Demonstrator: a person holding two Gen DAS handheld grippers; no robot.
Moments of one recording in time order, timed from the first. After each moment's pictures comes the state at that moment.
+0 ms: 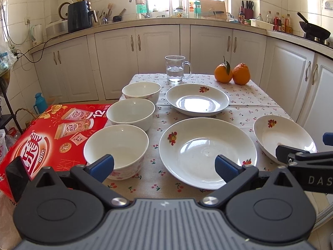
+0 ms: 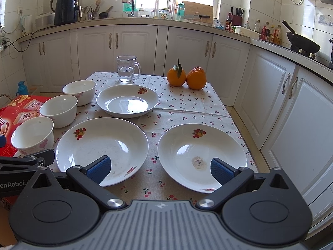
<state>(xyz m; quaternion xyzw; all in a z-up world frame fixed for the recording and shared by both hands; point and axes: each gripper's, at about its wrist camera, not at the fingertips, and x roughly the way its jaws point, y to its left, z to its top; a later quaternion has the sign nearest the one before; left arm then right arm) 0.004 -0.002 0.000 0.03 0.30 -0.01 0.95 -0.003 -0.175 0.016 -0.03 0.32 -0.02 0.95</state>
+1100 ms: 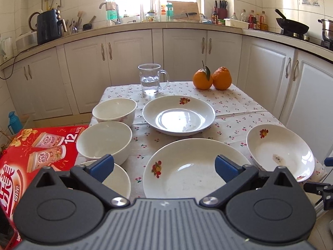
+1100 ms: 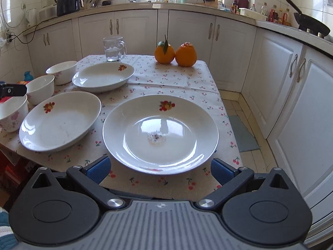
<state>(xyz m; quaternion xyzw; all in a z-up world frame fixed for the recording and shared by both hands) 0.070 -0.004 0.000 0.05 0.30 -0.10 0.95 0.012 -0.287 -0.042 -0.02 0.36 0.03 0.93</state>
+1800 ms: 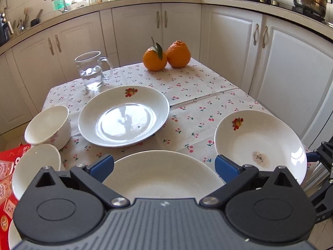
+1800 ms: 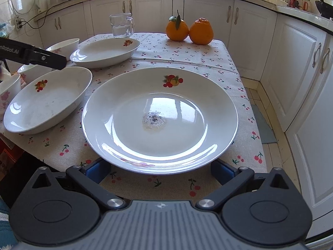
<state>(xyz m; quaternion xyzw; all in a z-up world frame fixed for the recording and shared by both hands) 0.146 -0.087 -0.017 0.12 0.36 -0.21 0.90 0.051 -0.306 -0.085 -0.02 0.39 0.08 0.91</state>
